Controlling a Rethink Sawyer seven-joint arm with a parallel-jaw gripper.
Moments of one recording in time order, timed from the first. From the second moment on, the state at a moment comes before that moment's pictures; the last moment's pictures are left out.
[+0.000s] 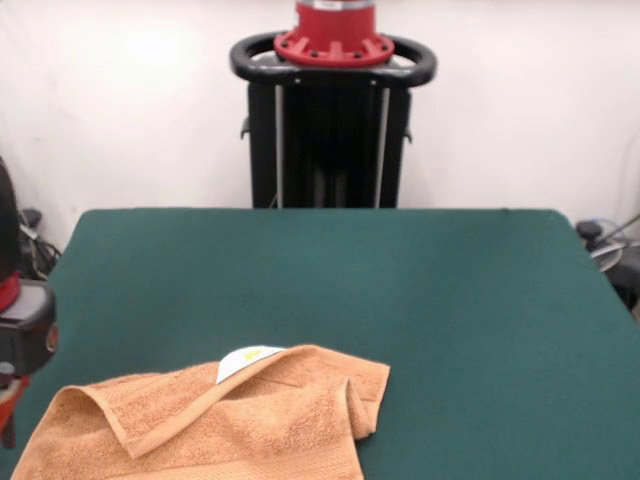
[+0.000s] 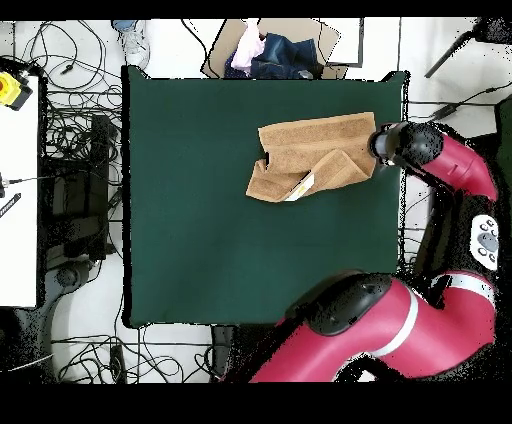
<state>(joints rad) -0.60 -0.12 0.05 0.80 -0.12 0.76 2.75</state>
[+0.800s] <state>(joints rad) -0.57 -0.07 0.01 0.77 -0.05 0.75 2.75</state>
